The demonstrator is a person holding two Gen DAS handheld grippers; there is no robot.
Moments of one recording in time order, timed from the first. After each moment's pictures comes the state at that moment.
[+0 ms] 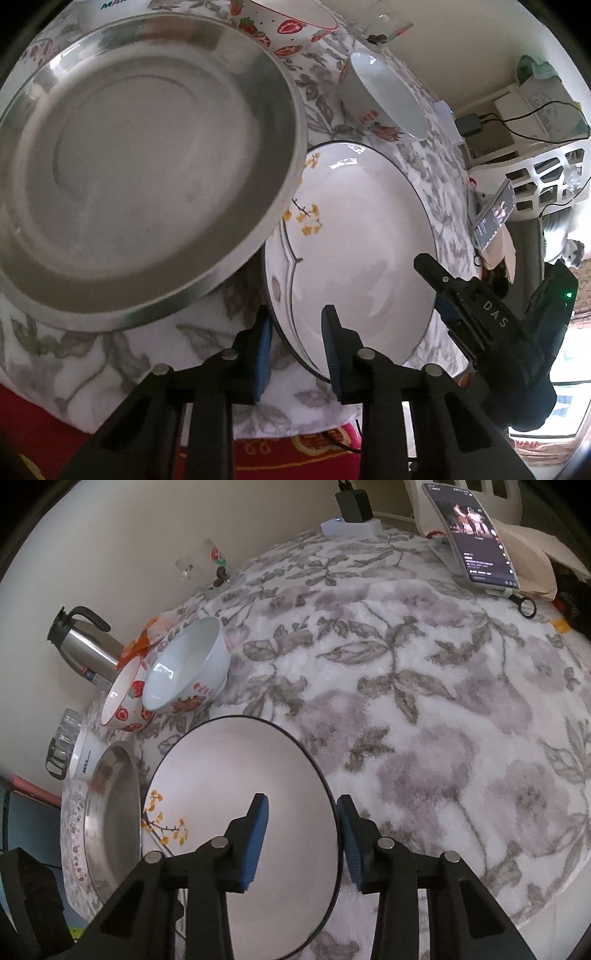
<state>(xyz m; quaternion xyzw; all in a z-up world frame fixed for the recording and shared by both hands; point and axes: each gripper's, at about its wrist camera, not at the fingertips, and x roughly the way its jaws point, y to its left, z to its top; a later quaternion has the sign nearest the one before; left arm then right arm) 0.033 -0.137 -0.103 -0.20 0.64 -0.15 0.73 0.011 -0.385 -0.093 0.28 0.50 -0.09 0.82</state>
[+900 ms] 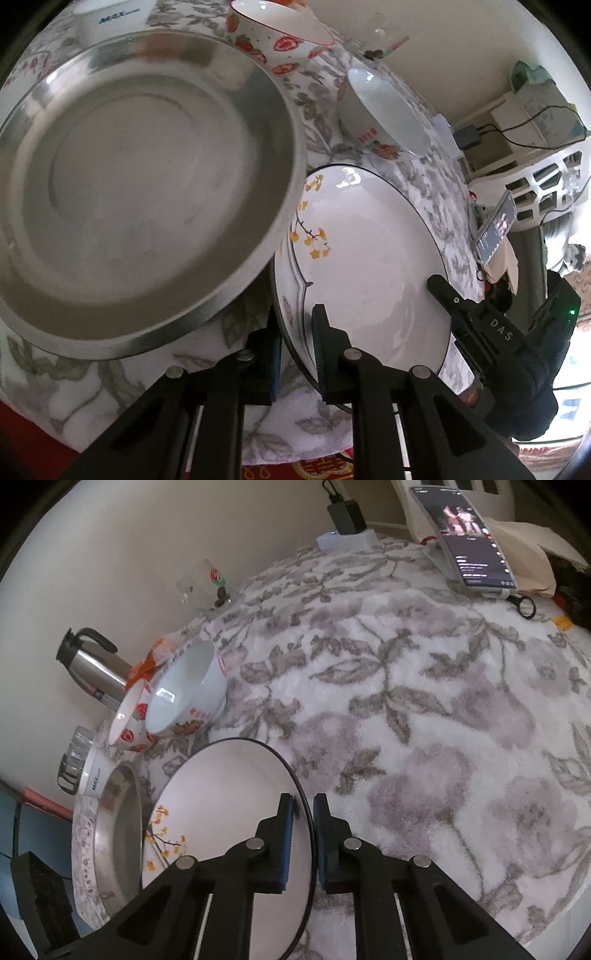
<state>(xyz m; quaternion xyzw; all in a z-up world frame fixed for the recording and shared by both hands) 0.039 -0.142 -0.106 -0.20 0.61 -0.15 0.75 0.002 -0.401 -0.091 0.30 0.46 -0.08 0.83</state>
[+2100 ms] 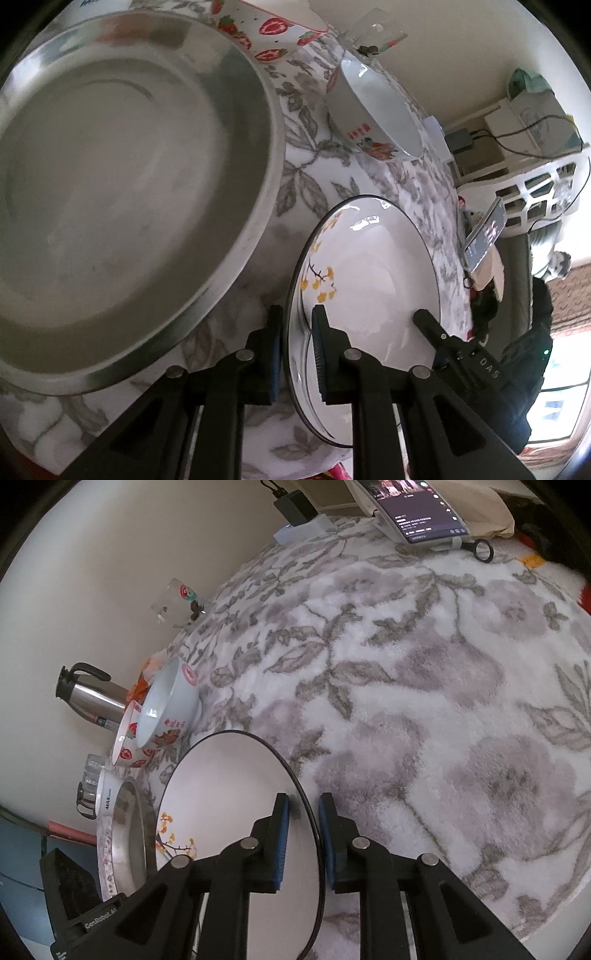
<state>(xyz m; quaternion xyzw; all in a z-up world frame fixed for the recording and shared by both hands) 0.053 -0.154 -0.120 -0.23 0.61 -0.17 0.74 -0.022 -0.432 -0.110 0.38 0.46 -0.08 0.80</state>
